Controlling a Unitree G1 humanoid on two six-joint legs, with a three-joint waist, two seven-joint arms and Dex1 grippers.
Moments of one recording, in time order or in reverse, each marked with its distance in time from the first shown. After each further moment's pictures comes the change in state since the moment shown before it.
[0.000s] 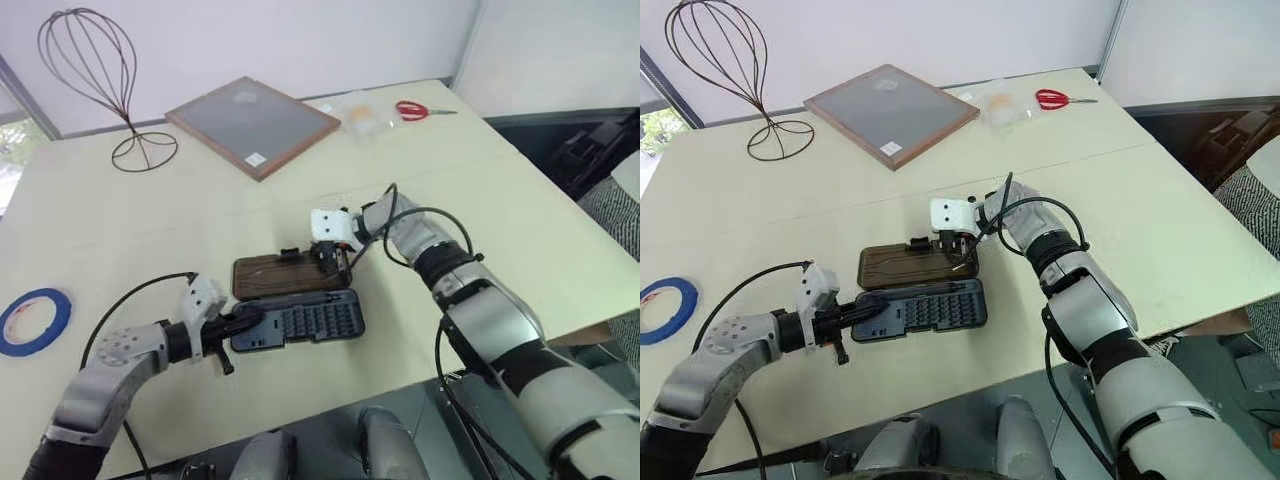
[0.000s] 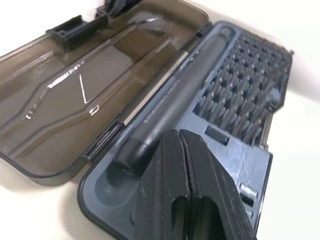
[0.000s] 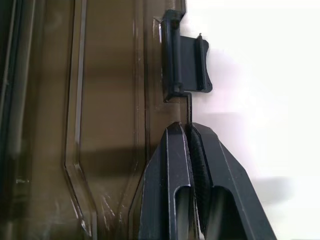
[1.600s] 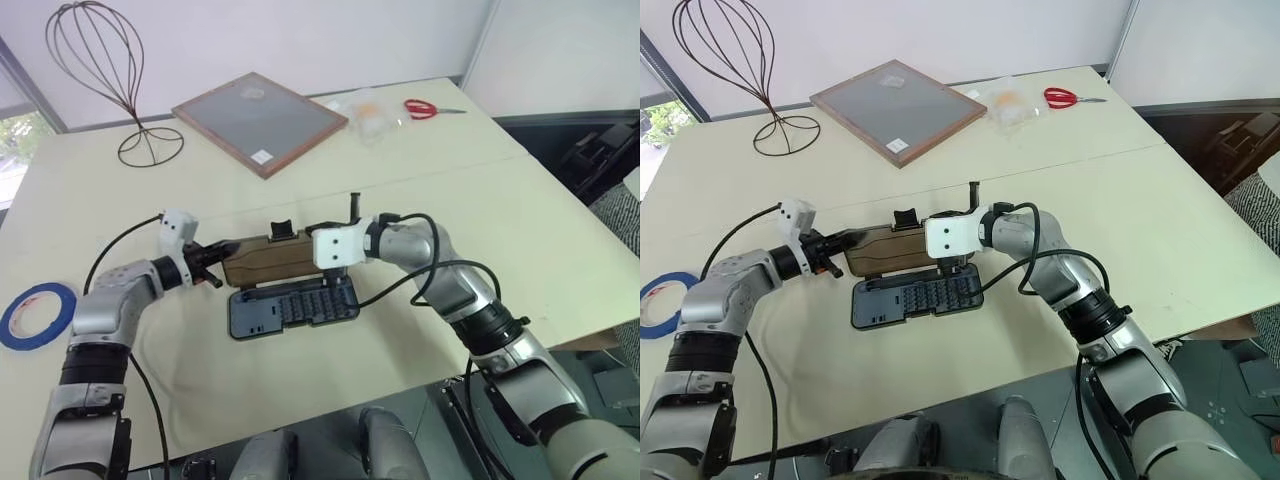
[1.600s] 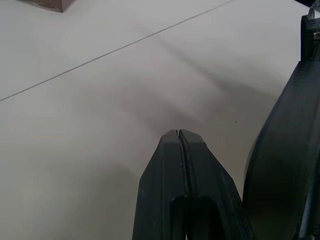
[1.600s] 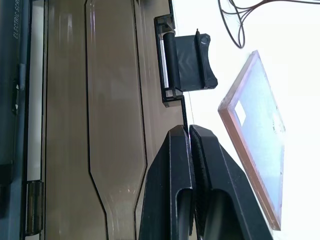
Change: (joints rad) left arm -0.458 -0.067 0.094 0.568 0.049 -0.020 -0.058; right arm 0.382 -0.158 -0.026 -0.912 -0.119 0.201 -0.265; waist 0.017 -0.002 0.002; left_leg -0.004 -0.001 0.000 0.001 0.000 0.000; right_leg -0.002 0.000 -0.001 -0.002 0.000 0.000
